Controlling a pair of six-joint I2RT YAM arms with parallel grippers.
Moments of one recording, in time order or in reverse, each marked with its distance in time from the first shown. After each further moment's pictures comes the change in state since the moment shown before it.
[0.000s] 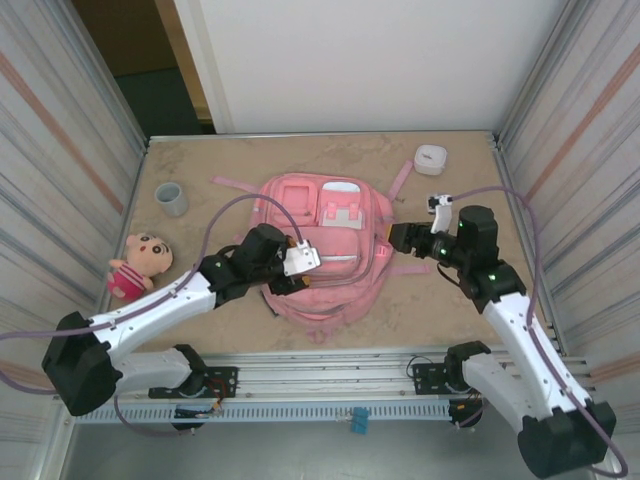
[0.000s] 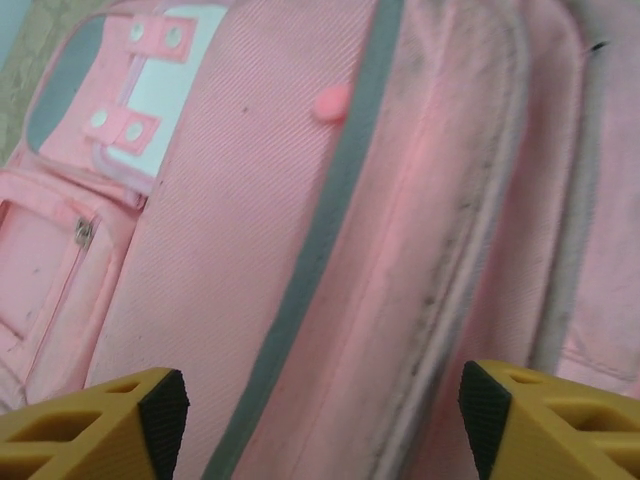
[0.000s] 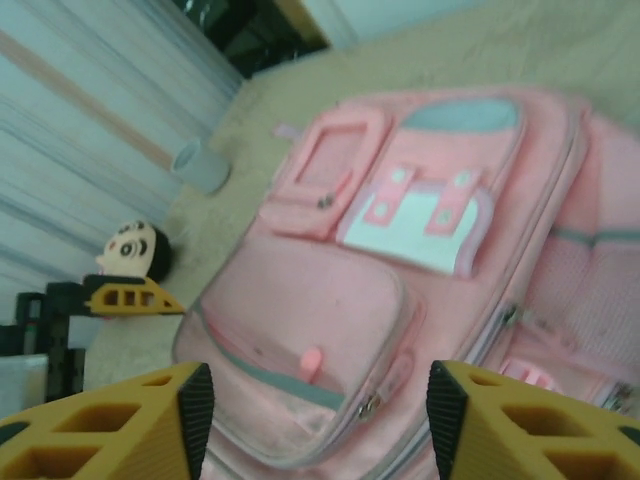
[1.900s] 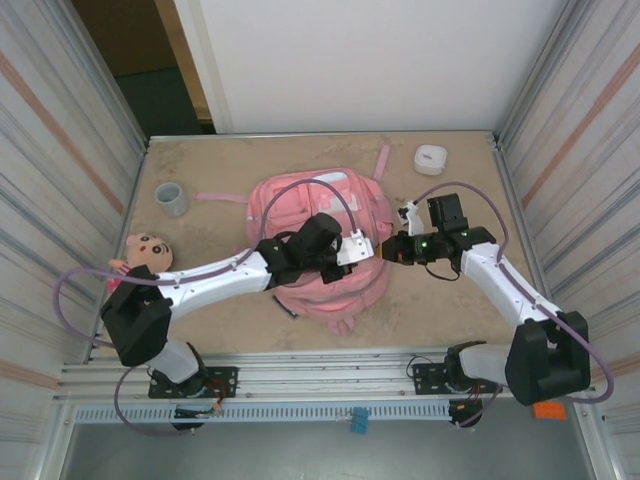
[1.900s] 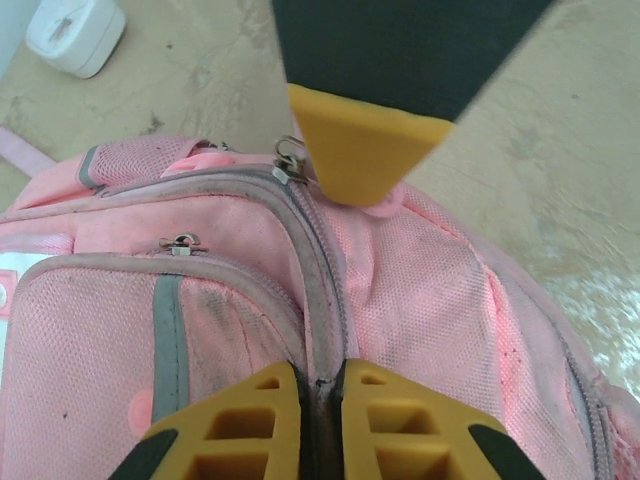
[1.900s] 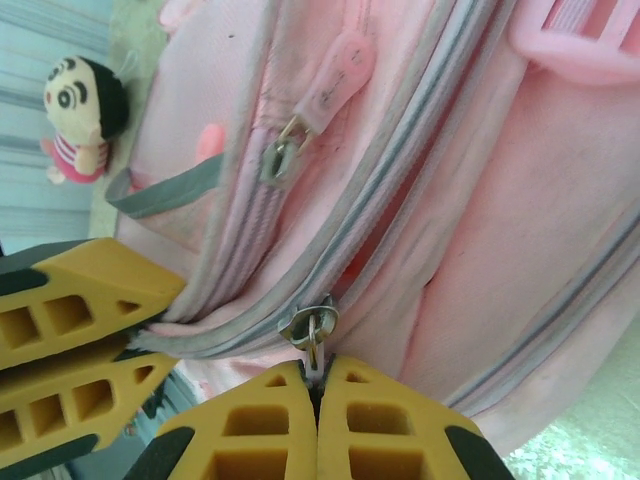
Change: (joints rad) left arm -0.162 0.359 0.277 0.151 0.048 -0.093; right arm -0.008 0.446 0.125 -0.302 -0.200 -0.140
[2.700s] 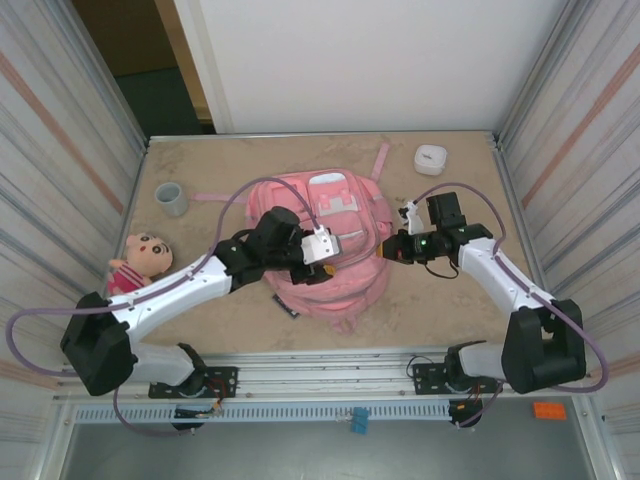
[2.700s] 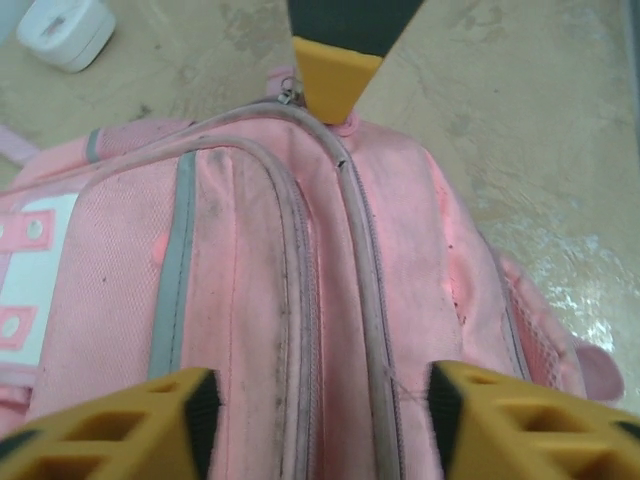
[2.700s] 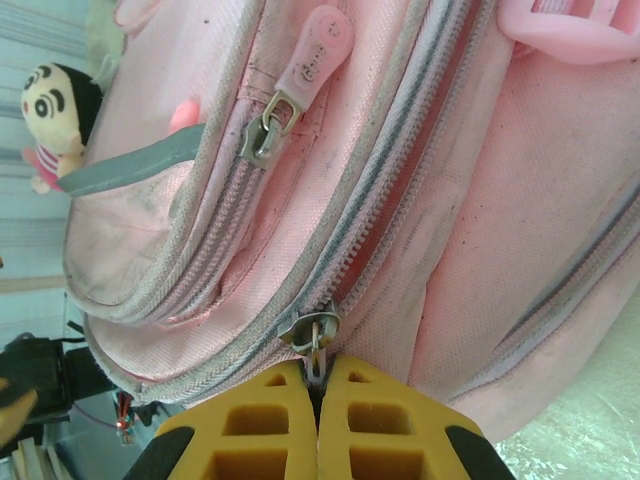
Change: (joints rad) left arm 0.117 -0.220 -0.127 -0.071 0.182 0.000; right arm -0.002 0.029 -0.003 0.024 0.006 0.027
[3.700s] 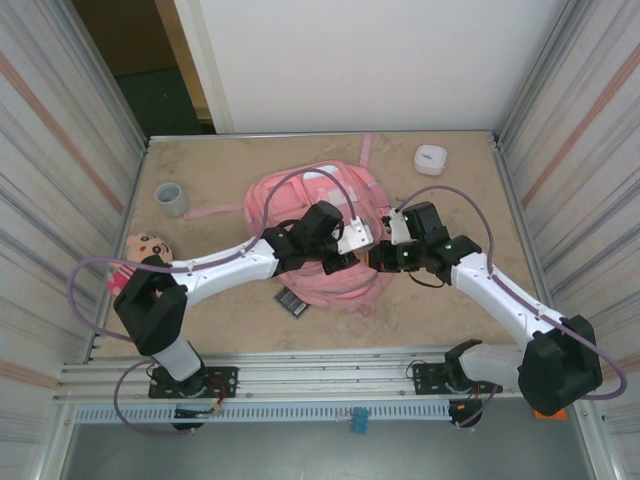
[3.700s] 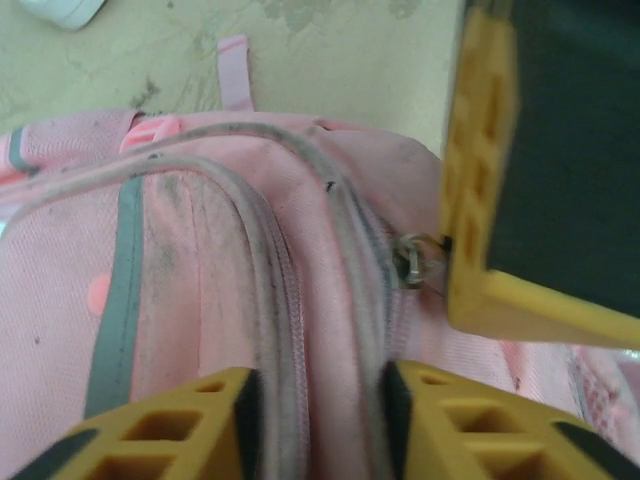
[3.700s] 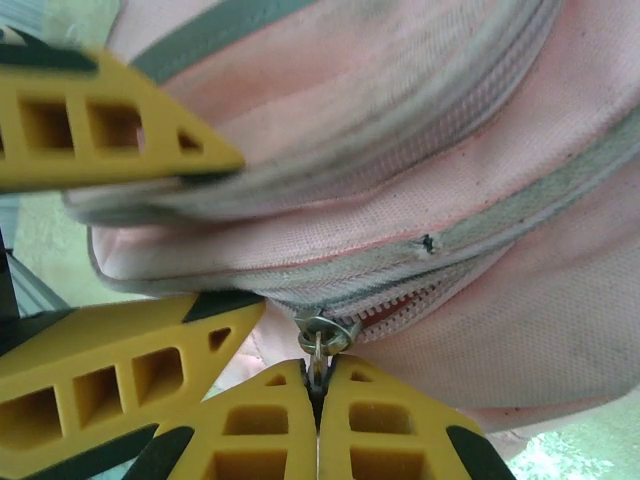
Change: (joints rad) left arm -0.058 0.320 0.219 0.036 -0.143 -0.061; right arm 0.222 -0.104 -0.035 0.048 0.227 0.127
